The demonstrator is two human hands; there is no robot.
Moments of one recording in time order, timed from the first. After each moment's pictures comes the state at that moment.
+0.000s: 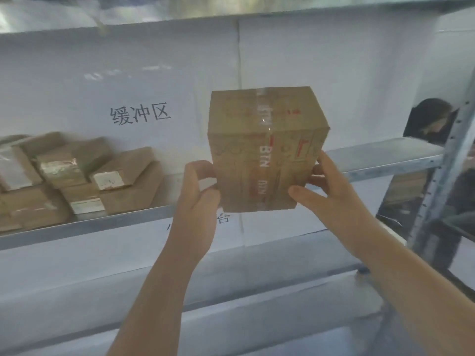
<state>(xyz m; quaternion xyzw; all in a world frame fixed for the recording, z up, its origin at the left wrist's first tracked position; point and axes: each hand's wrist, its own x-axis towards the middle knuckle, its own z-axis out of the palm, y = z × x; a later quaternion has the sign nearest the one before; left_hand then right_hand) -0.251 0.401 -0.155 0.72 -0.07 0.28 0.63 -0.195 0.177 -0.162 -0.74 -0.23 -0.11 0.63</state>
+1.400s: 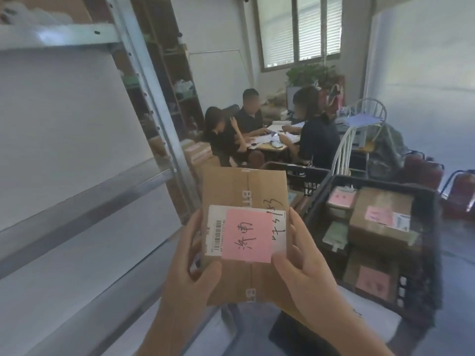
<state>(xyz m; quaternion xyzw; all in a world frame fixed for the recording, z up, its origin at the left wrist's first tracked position) -0.241 -0.098 -0.248 0.72 -0.29 -0.01 0.63 -0.334 -0.286 -0.278 -0.70 0.09 -0.21 0.68</state>
